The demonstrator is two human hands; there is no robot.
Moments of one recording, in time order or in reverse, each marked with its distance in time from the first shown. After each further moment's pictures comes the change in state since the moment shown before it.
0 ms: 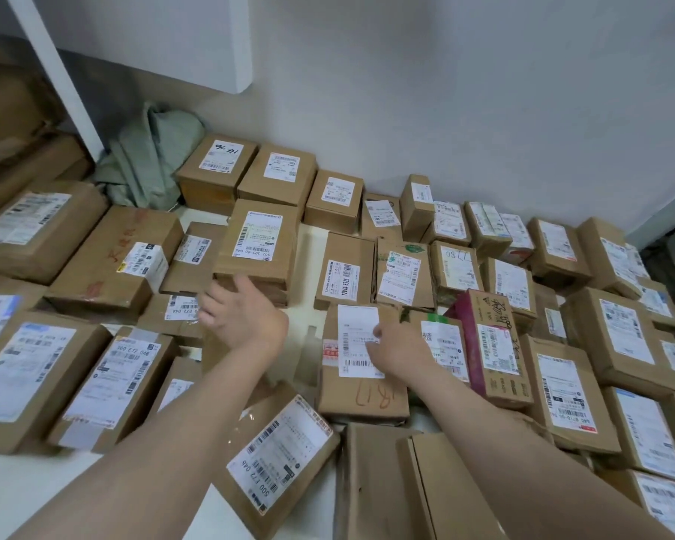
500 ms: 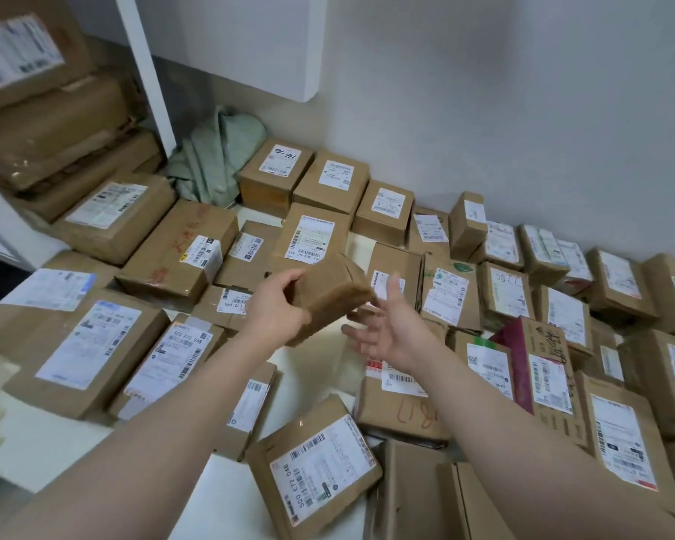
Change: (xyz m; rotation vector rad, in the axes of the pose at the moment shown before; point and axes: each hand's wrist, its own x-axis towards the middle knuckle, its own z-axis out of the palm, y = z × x) left_hand 0.030 -0.052 -0.030 -0.739 -0.244 0.311; right_hand 0.000 -0.086 -0.018 1.439 -0.399 0.169
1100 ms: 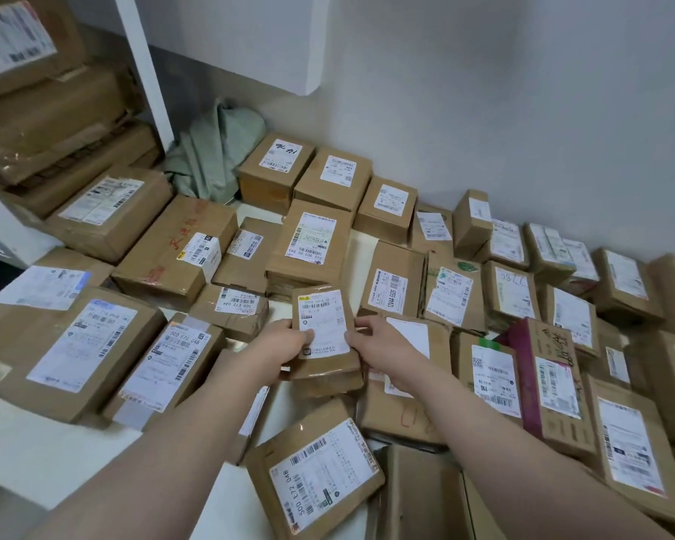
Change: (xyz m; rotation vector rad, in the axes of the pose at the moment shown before) left_hand -0.003 -0.032 0.025 -0.201 -0.290 -0.585; right_hand 0.019 0.032 0.002 -0.712 0.026 -0.178
